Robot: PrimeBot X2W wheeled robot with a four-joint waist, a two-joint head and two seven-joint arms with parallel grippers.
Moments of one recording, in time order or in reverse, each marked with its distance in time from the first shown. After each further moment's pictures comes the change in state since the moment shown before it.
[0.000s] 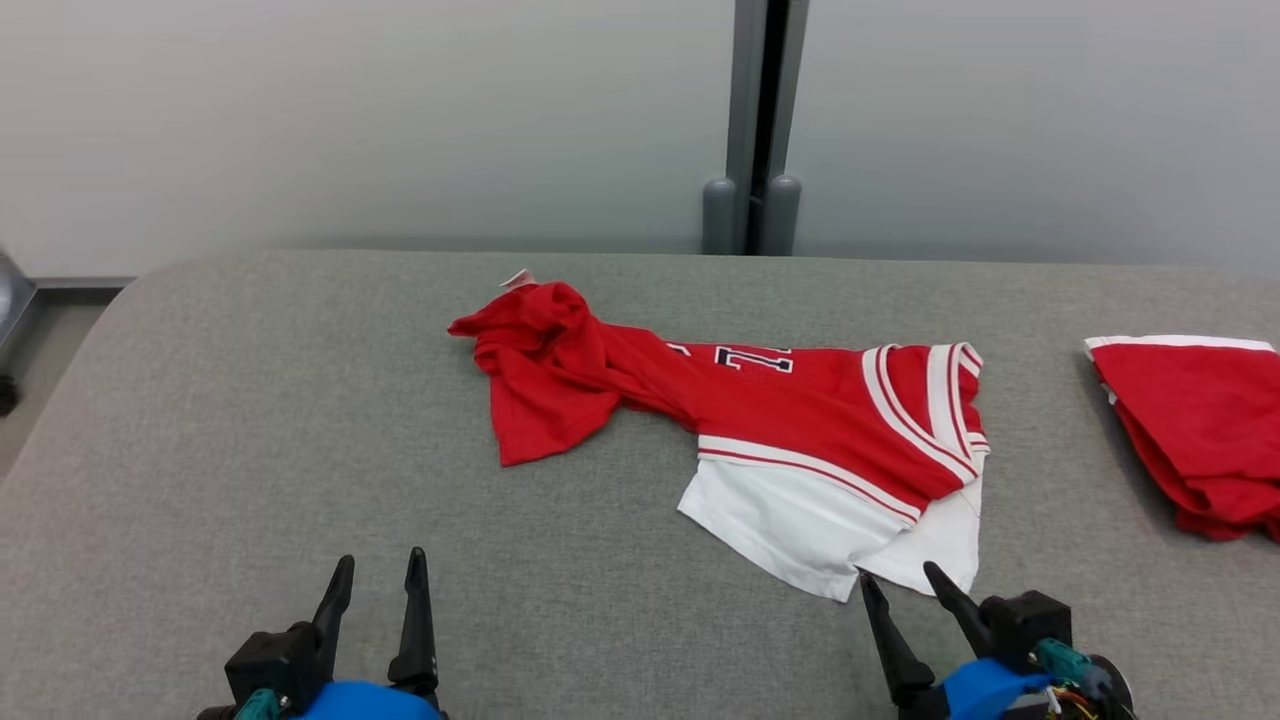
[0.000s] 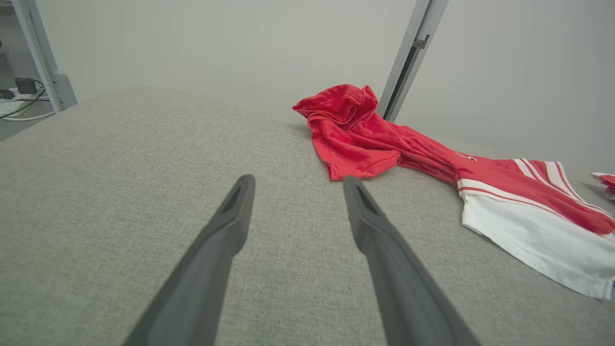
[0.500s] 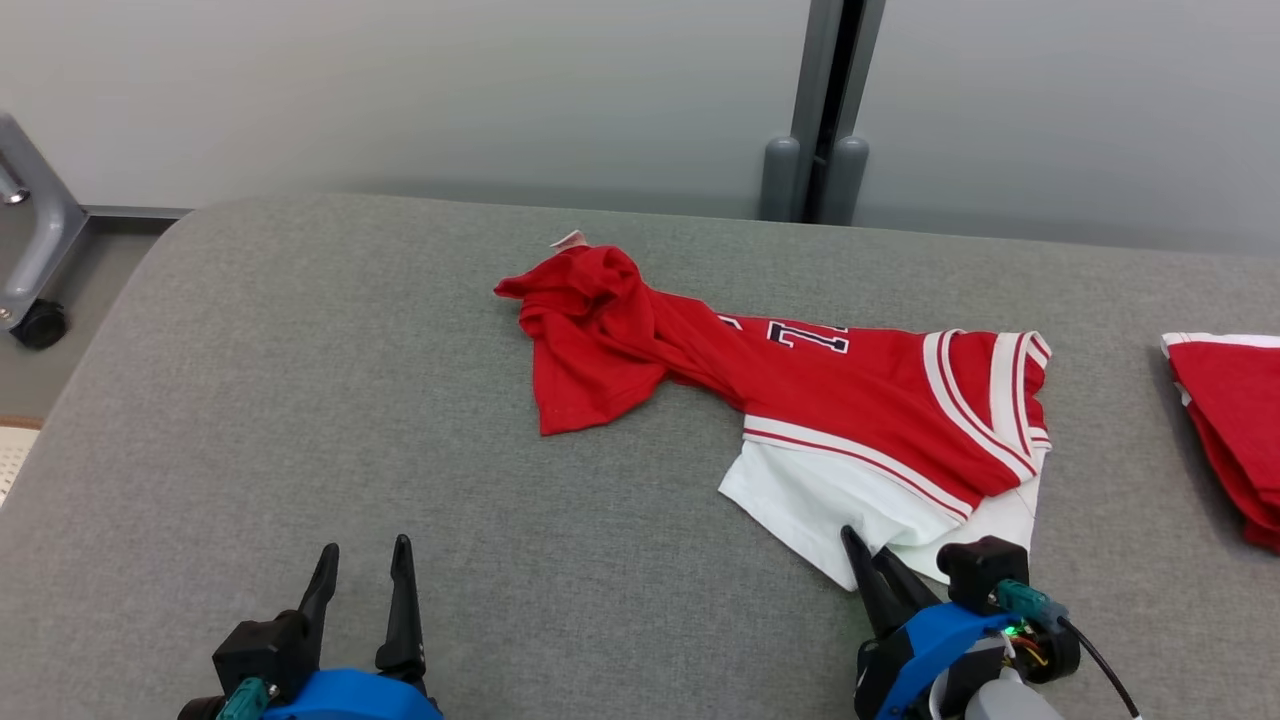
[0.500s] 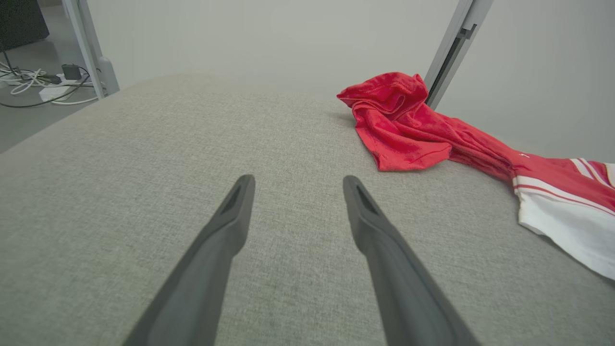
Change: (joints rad) left arm -0.031 0.008 0.005 0.008 0.000 0.011 0.001; right arm -0.197 0.001 0.122 0.244 0.118 0.000 -0.029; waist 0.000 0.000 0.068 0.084
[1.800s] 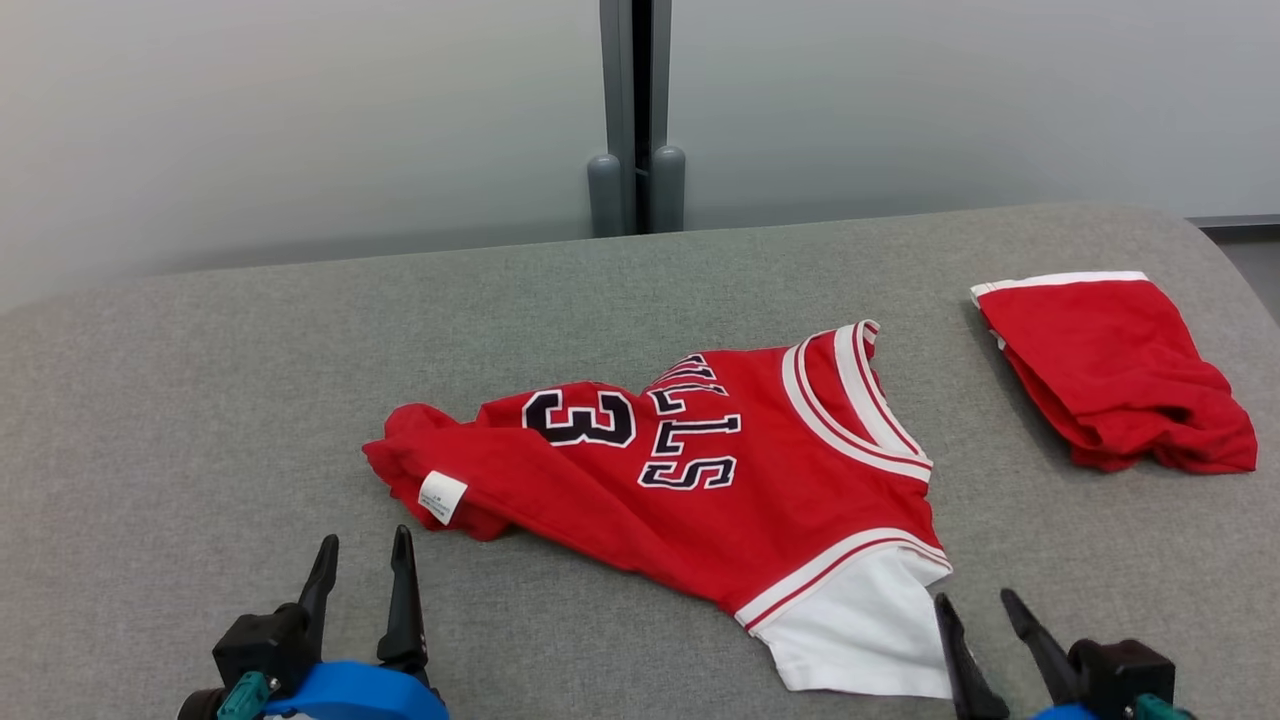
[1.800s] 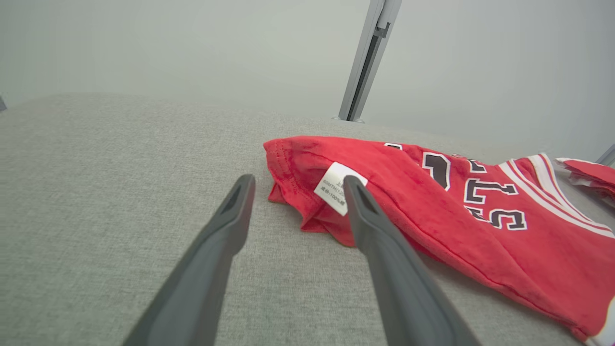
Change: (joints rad) left arm -0.009 -0.013 0.017 0.004 0.012 -0.006 -0.007; right arm 0.377 -0.003 -0.225 -0.471 -0.095 0.000 0.100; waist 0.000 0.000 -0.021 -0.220
